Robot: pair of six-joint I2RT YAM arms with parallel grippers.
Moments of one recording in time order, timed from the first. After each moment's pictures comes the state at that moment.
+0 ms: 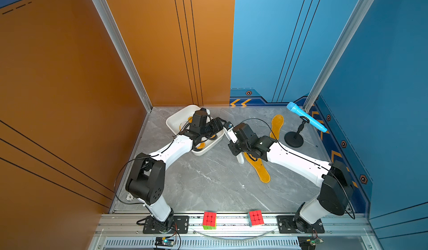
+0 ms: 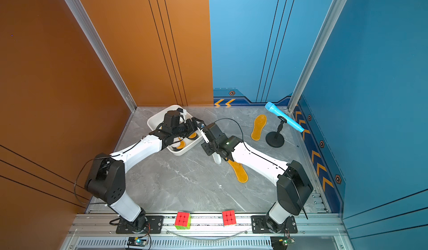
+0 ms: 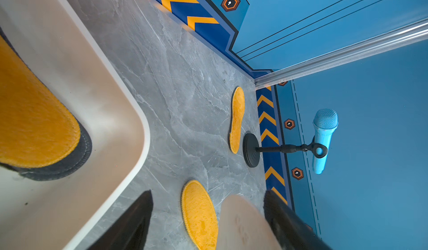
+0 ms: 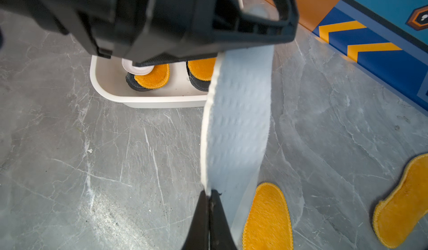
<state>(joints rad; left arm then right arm) -0.42 1.67 1.18 0.00 0.31 -0.90 0.80 1.60 1.30 -0.47 0.15 0.01</state>
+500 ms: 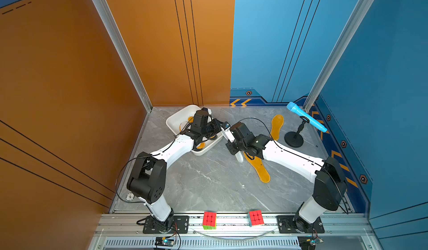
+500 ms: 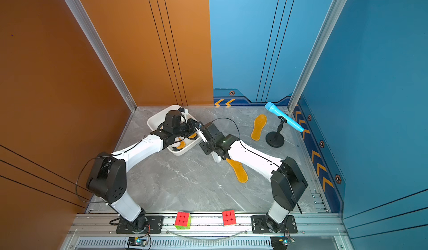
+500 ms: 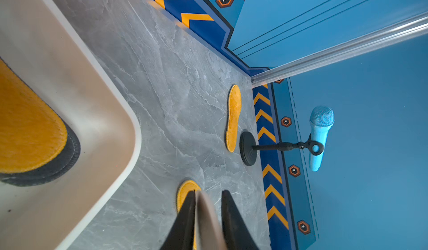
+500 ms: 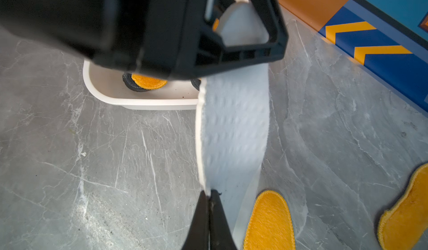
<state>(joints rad) -0.43 1.68 1.19 0.01 0.32 -0.91 0.80 1.66 1.34 -0.47 0.15 0.00</state>
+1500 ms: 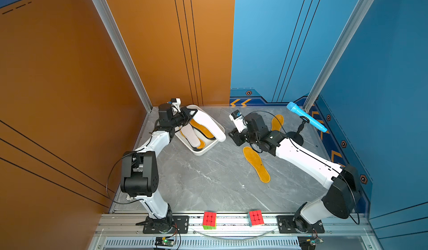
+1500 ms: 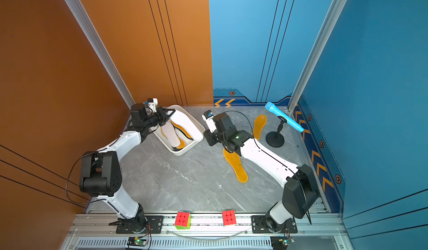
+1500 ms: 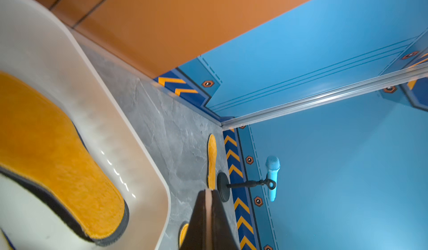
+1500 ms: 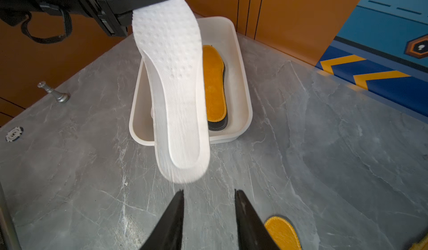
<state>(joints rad) 0.04 1.74 1.22 0.29 0.74 -0.97 0.66 1.52 1.30 -0.36 -0.07 0.07</state>
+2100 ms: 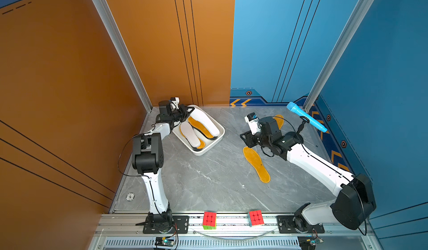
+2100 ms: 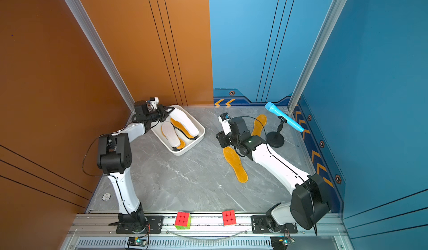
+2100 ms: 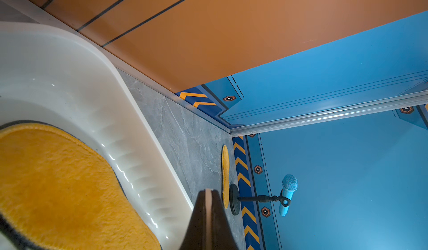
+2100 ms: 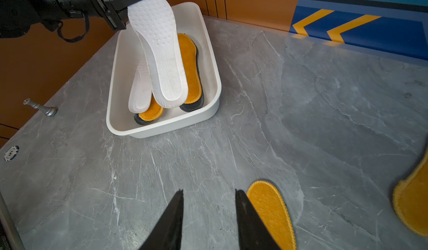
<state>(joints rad) 0.08 2.11 1.49 0.31 0.82 -0.97 0.54 1.41 1.12 -0.32 -0.14 0.16</state>
